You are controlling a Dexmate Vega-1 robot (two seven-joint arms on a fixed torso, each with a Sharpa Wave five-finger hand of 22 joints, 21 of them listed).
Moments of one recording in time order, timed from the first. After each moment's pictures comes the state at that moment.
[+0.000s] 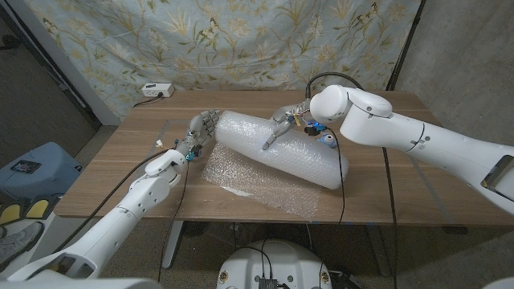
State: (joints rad) left arm 0.93 0.56 0.29 -1.47 -0.89 -0.09 -0.10; left_hand 0.45 0.14 0.69 -0.13 0.21 0.22 0.08 0.20 0.18 0.23 0.11 0.25 0.20 0.18 0.14 0.20 0.17 0.18 0.13 0.28 0.17; right arm -0.27 -0.82 -1.00 -2.20 -0.18 -0.83 0.64; right_hand 0.98 0.02 -0.02 -0.11 0.39 0.30 0.01 0.44 0.30 0.31 0.01 0.72 0.54 0.54 -0.05 0.43 0.51 0.67 -0.06 0.28 0.19
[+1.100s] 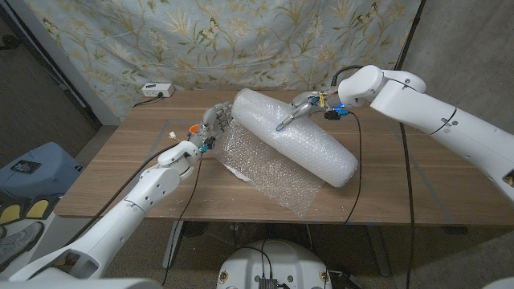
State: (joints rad) left arm 0.91 0.56 0.33 -1.60 -0.91 0.04 0.01; left_hand 0.48 0.11 0.67 -0.16 0.21 0.20 0.09 0.19 0.18 0.22 0.12 0.24 0.20 0.17 0.15 0.19 0.17 0.18 0.13 0.26 0.17; right arm -0.33 -0.89 -0.77 -2.06 0.16 -0.69 0.61; right_hand 0.99 0.04 -0.02 -0.11 0.38 0.34 0.03 0.45 0.30 0.36 0.03 0.75 0.54 0.61 -0.06 0.44 0.53 0.70 -0.05 0.29 0.19
